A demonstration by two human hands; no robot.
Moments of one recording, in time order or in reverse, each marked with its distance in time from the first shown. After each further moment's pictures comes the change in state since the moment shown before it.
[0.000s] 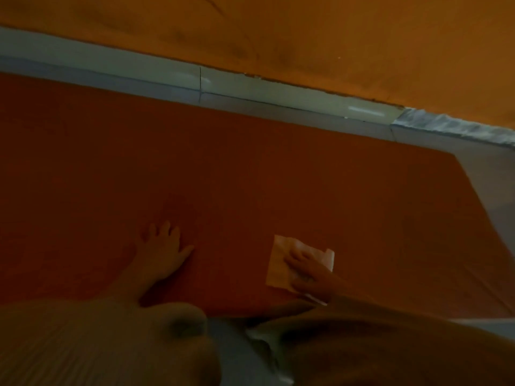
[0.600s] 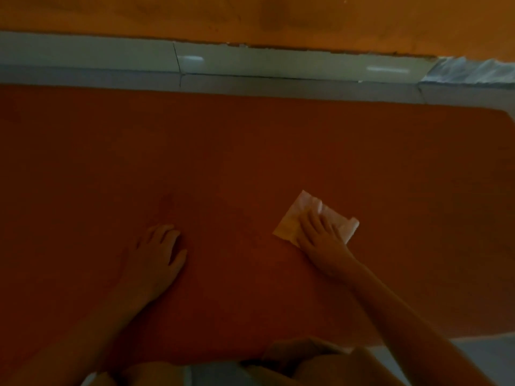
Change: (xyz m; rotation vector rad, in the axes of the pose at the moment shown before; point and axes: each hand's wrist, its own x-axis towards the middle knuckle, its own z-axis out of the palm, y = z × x) left_hand 0.031 0.019 0.008 -0.069 0.287 0.120; right_hand 0.085 0.058 -0.010 -0.127 0.198 0.075
